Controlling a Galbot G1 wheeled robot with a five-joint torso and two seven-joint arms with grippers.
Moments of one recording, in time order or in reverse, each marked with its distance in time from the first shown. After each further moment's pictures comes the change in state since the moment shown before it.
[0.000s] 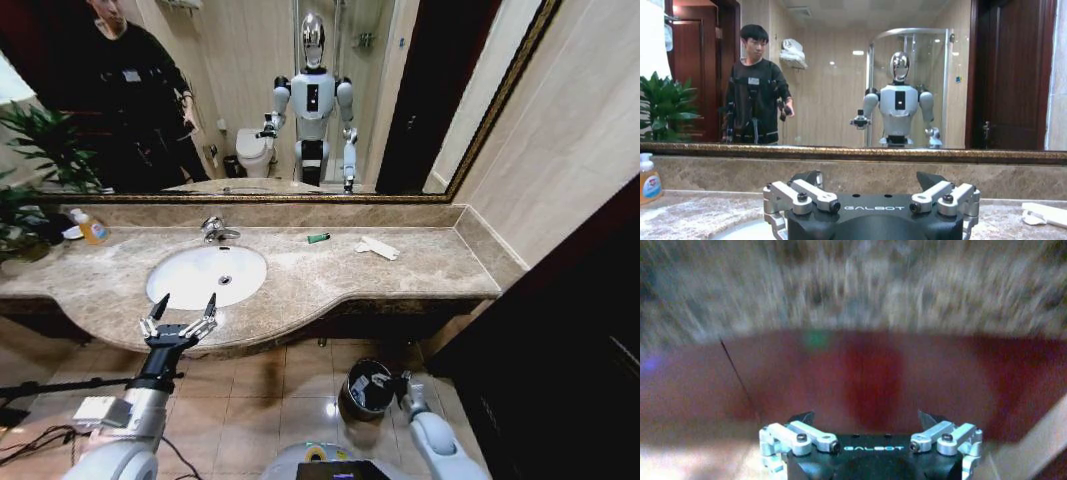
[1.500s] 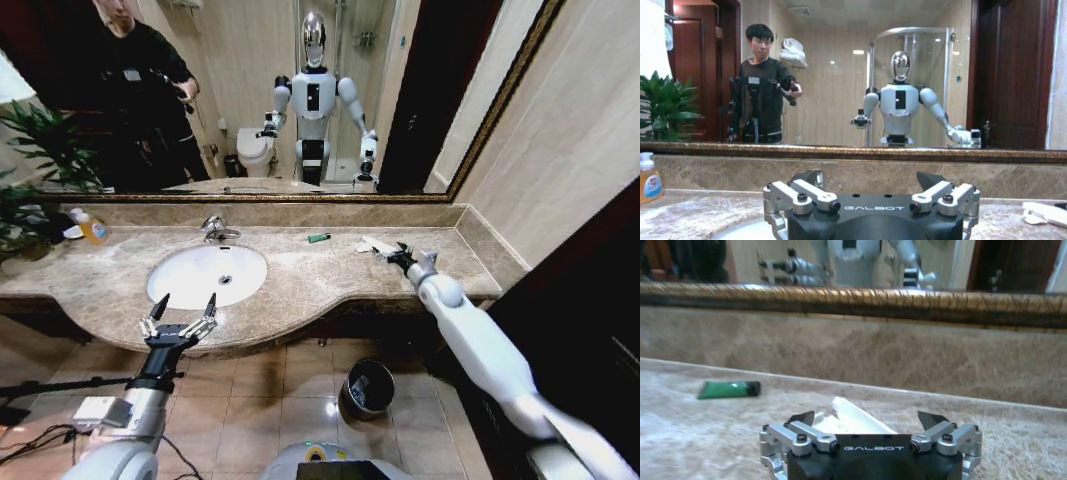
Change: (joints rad) left arm 0.000 0.000 0.000 0.000 0.000 0.000 0.000; right arm 0.904 -0.264 -0.306 -0.253 0.323 -0.225 -0.009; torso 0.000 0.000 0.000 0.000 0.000
